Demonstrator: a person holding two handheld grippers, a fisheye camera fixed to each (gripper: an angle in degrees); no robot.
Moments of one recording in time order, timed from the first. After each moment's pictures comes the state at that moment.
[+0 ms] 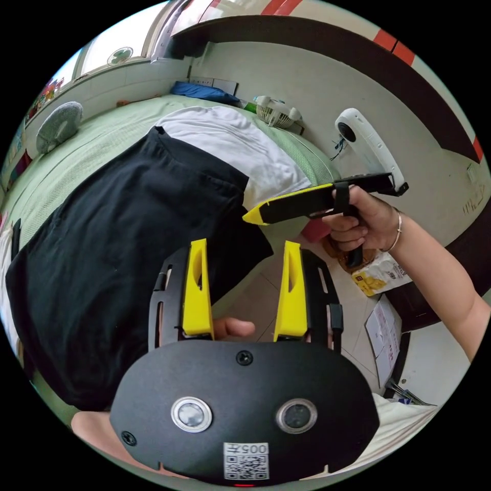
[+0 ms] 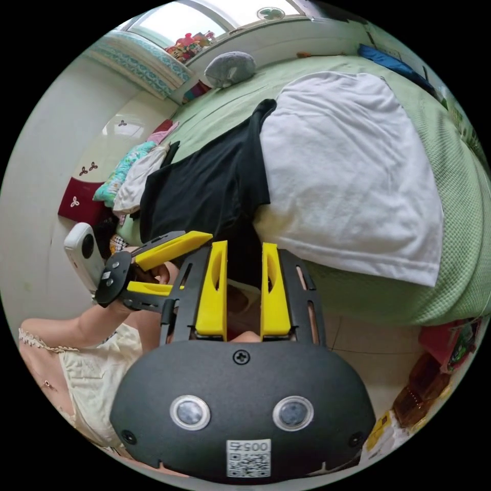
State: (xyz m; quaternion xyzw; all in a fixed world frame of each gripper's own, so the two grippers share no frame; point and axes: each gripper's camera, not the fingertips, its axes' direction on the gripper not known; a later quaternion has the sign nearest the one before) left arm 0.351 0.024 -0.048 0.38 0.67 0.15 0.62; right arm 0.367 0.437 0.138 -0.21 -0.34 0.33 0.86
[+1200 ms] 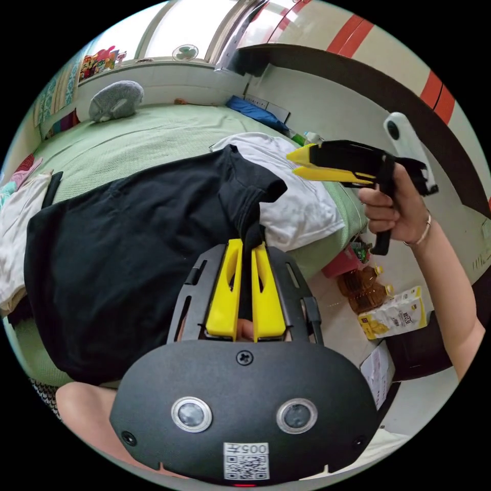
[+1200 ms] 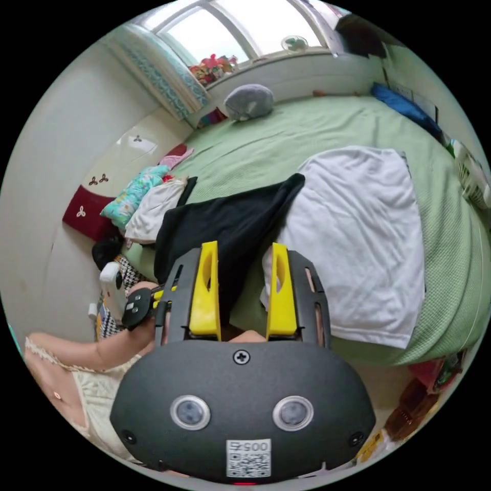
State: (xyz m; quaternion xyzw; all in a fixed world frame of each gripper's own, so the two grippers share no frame) left arm 0.213 0.042 0.054 0.35 0.69 0.02 0.64; right arm 0.413 0.306 0.155 -0.14 -0.32 0.33 0.88
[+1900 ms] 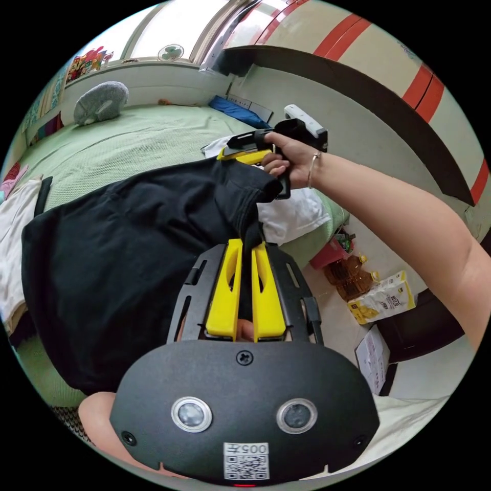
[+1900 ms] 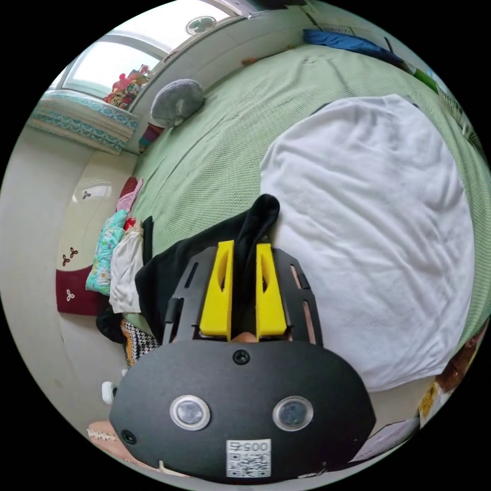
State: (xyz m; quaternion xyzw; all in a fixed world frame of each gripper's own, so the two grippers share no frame) left arm 0.100 0.065 0.141 0.36 0.71 0.06 0.60; right arm 0.431 0.221 0.300 -0.21 -0.28 0.47 0.81
